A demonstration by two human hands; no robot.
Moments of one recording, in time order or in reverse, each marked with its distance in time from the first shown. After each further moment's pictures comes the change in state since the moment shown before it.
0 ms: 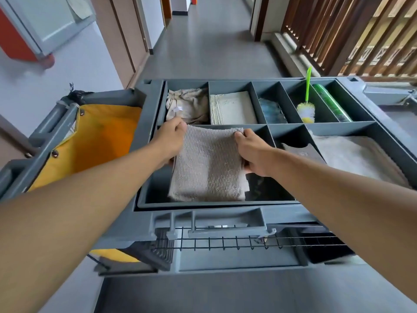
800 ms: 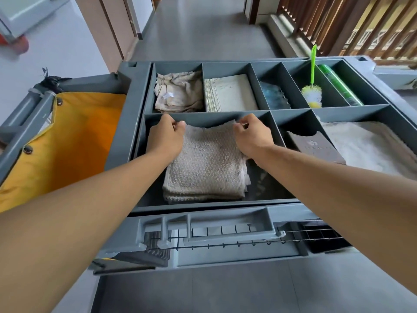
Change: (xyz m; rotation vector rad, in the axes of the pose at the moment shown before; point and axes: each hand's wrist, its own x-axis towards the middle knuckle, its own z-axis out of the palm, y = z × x) left_hand 0.023 -0.035 0.039 0.248 0.229 -0.027; right_hand 0.032 0.018 -0.001 -0.367 0.272 -0.197
